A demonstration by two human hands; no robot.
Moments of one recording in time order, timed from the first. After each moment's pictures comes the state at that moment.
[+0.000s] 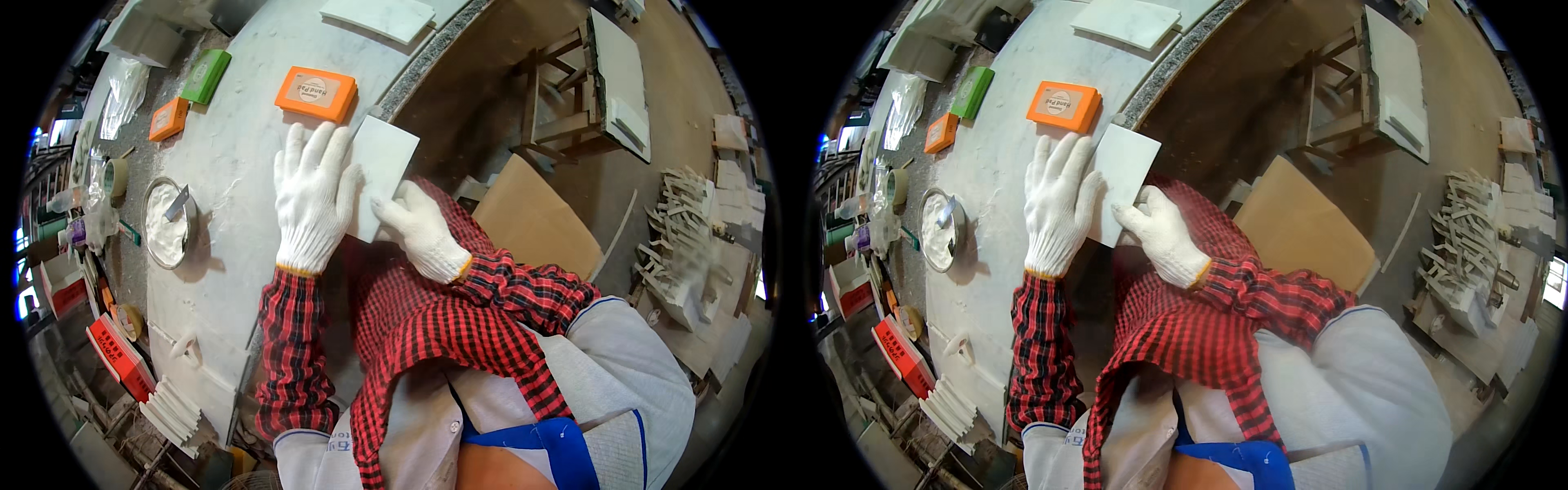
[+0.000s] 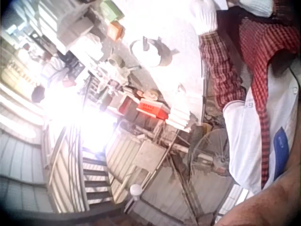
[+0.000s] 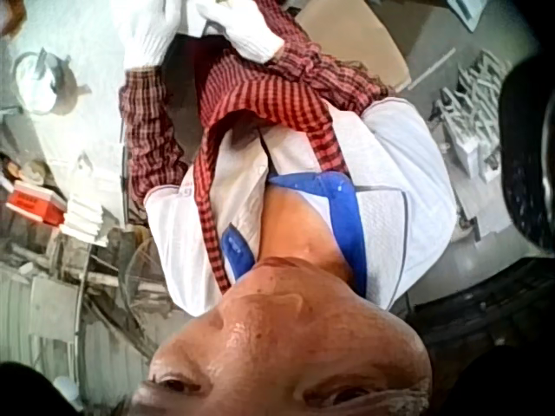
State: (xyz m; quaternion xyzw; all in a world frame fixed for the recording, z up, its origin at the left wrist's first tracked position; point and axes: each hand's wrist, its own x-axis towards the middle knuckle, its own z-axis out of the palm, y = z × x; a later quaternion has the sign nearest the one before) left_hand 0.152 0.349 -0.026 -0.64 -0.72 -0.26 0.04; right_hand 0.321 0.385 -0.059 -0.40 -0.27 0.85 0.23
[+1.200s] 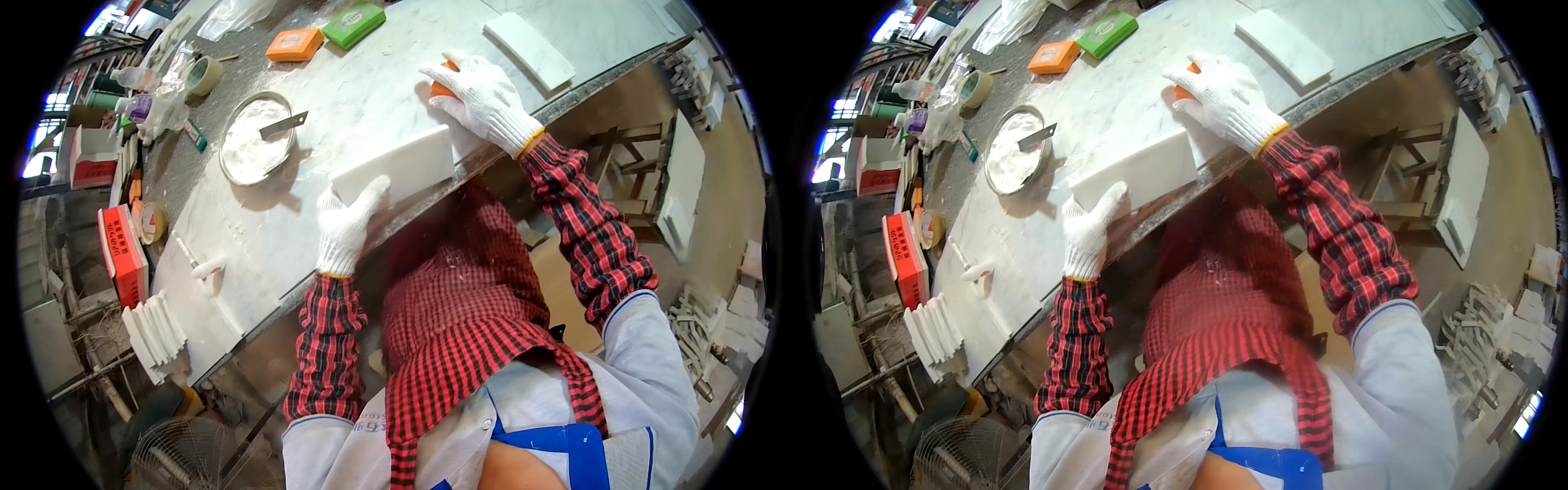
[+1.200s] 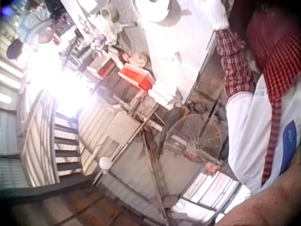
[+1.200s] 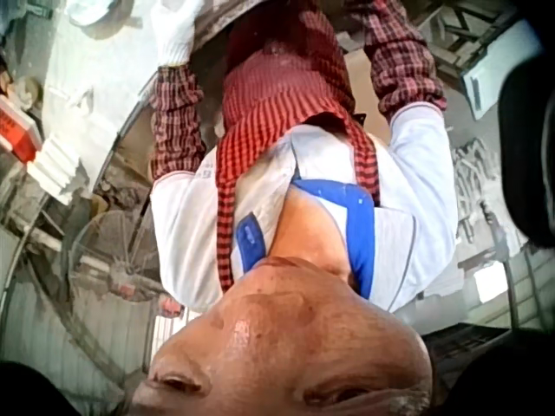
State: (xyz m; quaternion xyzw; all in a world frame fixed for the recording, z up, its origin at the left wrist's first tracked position) left_hand 0.121 0.249 -0.033 -0.10 -0.67 -0.67 -0.30; right_hand 0.177 0.534 -0.036 -0.07 -0.97 0.05 0.21
